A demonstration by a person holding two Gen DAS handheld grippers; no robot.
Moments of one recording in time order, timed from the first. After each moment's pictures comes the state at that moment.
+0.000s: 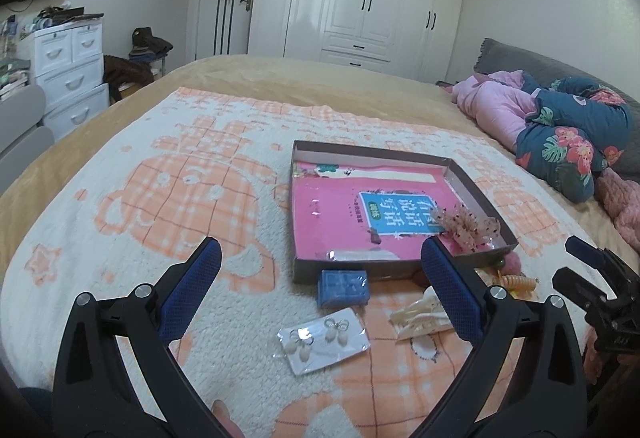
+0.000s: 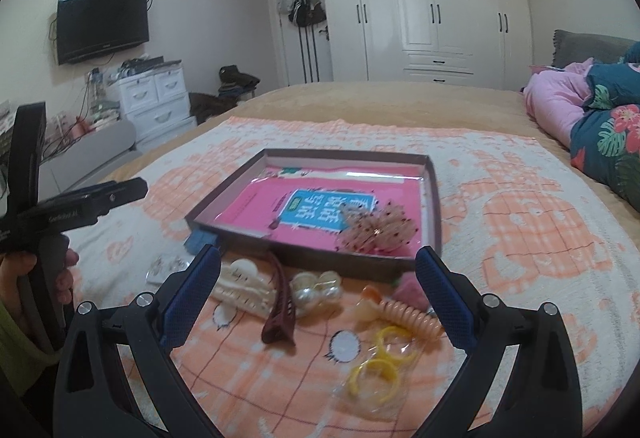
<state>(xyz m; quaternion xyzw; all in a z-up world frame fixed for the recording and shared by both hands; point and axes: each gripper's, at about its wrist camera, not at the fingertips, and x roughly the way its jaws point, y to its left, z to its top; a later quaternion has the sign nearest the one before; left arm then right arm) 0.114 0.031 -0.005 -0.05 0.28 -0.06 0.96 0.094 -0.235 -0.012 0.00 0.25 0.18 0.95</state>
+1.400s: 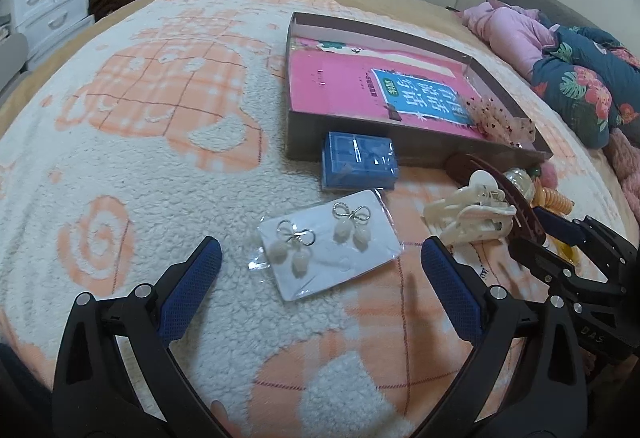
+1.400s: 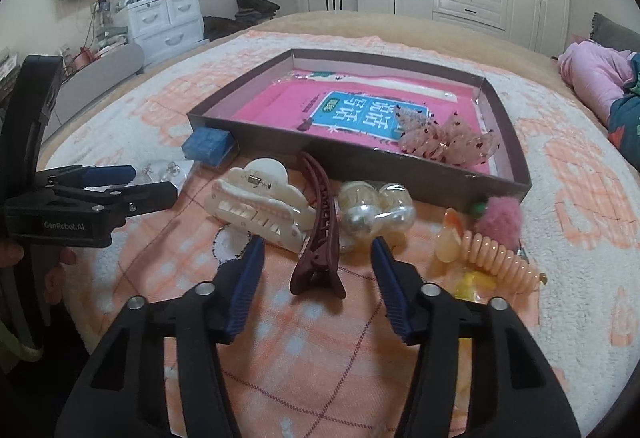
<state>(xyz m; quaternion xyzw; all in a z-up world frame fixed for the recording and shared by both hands) 0.129 0.018 -0.086 -0.05 0.42 -0.07 0.90 0.118 -0.185 -0.081 -0.06 0.37 0.20 0.90</state>
